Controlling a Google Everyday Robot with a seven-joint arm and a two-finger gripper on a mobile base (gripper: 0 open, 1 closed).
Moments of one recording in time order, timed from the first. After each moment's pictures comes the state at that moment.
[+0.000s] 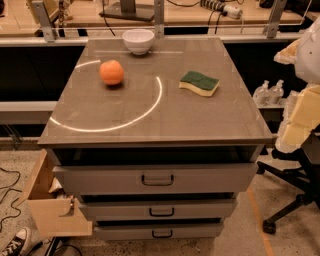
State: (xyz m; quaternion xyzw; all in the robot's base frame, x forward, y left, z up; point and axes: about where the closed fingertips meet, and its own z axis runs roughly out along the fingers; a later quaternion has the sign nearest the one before) arm 0.438 -0.214 0.985 -0.60 0.78 -0.04 0.17
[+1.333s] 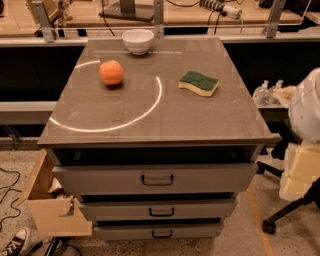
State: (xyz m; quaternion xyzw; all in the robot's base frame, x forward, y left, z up) arm 0.394 -0.221 0.931 -0.62 0.76 -0.10 0.14
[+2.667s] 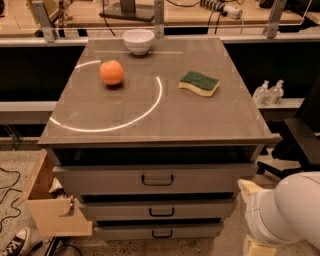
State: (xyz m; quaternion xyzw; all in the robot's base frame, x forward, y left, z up) arm 0.337 -0.199 0.713 -0.64 0.75 -0.06 0.13
